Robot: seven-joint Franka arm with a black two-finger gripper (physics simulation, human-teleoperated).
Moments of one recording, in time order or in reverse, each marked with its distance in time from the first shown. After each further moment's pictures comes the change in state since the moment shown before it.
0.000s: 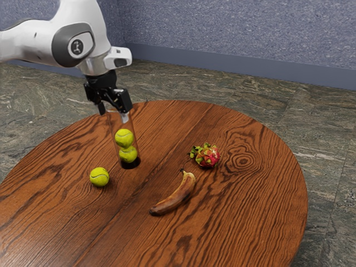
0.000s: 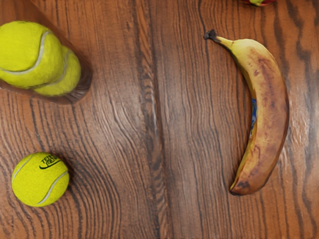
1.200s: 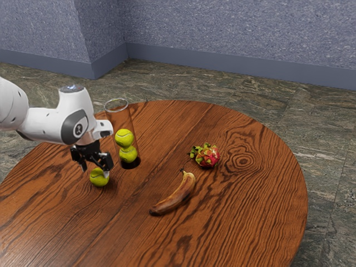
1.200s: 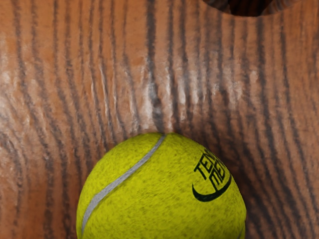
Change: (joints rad) arm 0.097 0.302 0.146 -0.302 -0.003 0.549 0.034
